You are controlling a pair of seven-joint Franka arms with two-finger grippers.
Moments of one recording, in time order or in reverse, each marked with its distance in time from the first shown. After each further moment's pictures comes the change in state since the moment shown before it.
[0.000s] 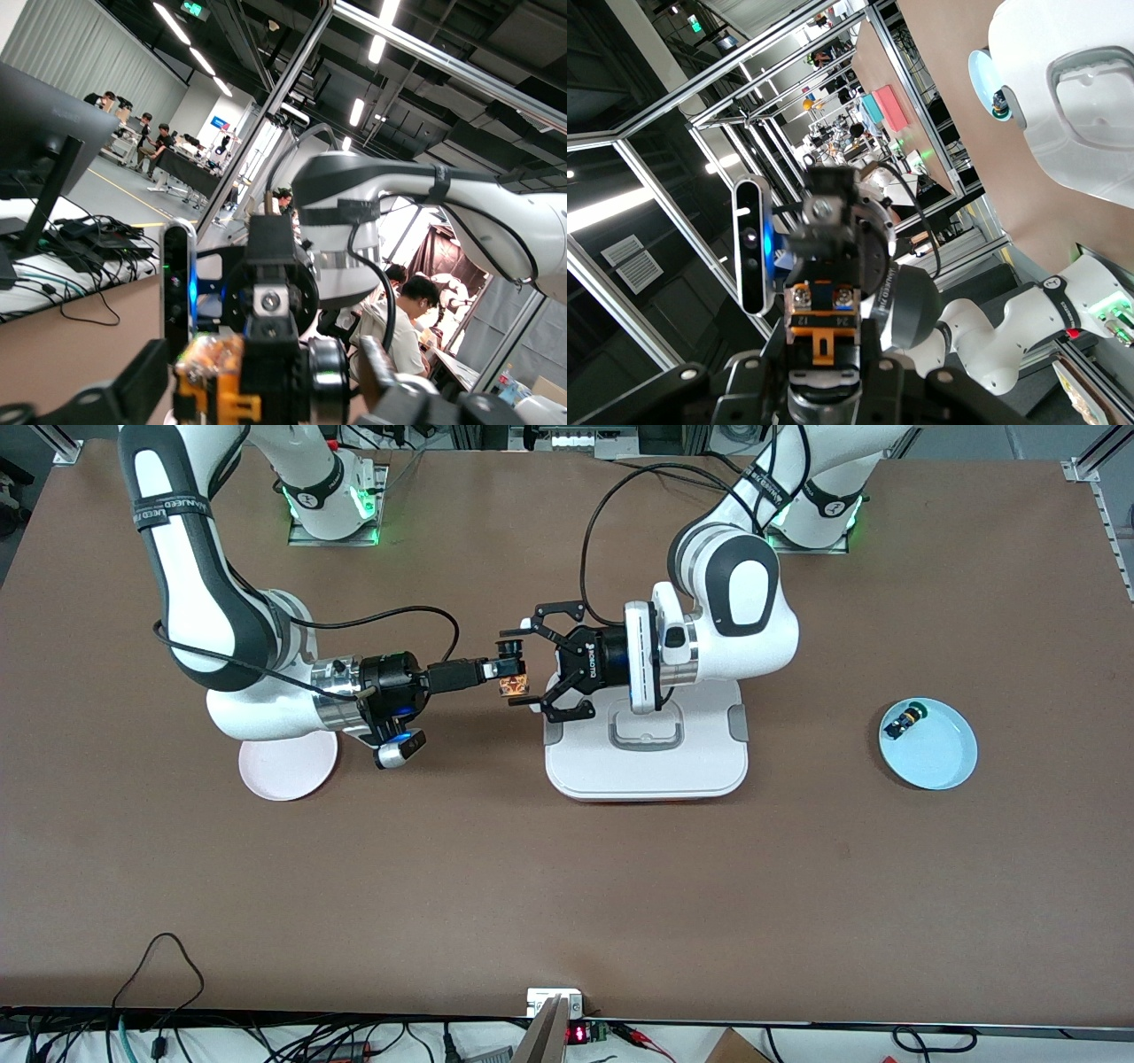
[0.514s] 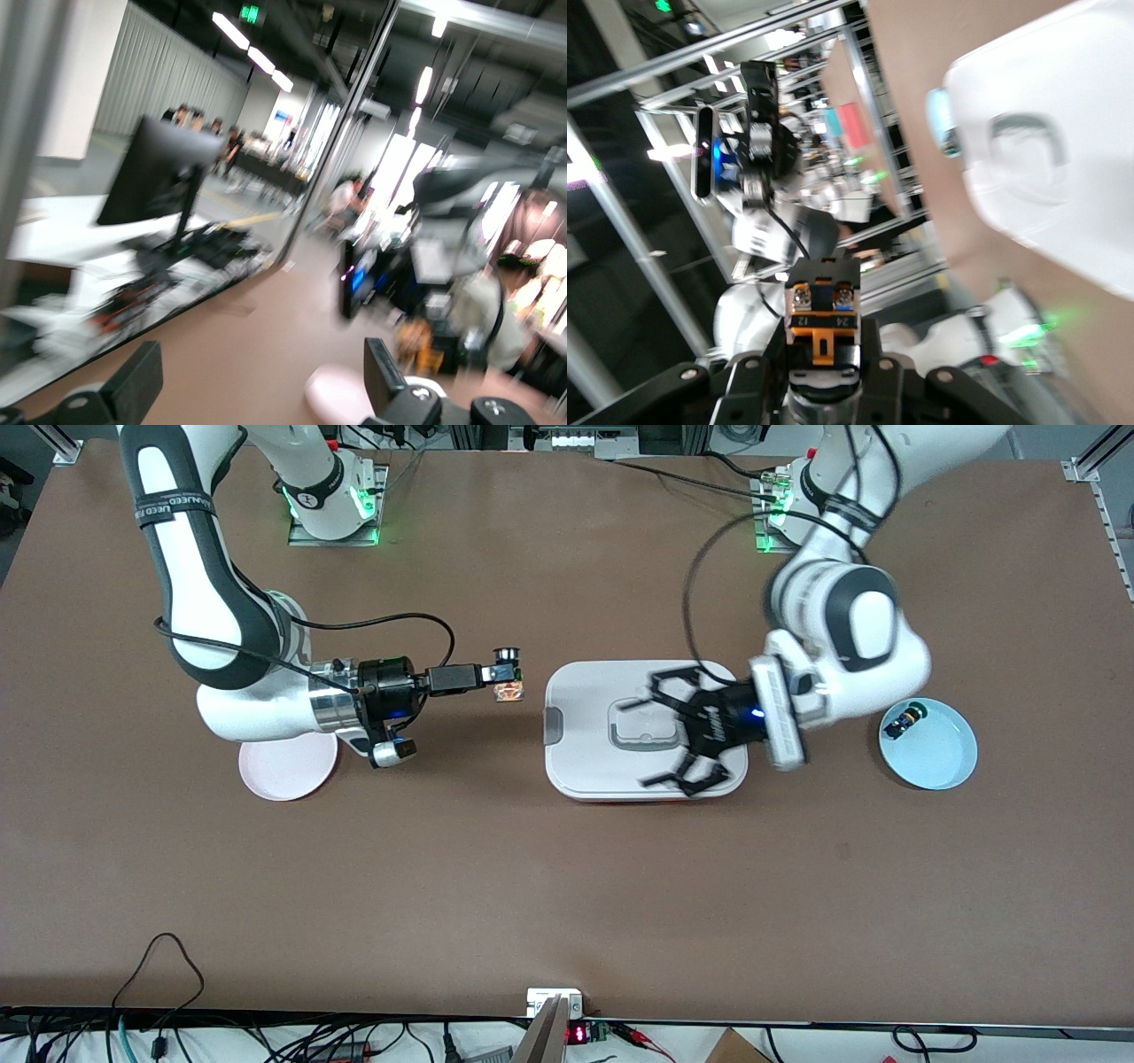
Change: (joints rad) left arm 0.308 -0.067 0.005 -0.087 0.283 -0.012 0.014; right arm -0.023 -0.005 -0.006 0.005 -0.182 0.050 -0.150
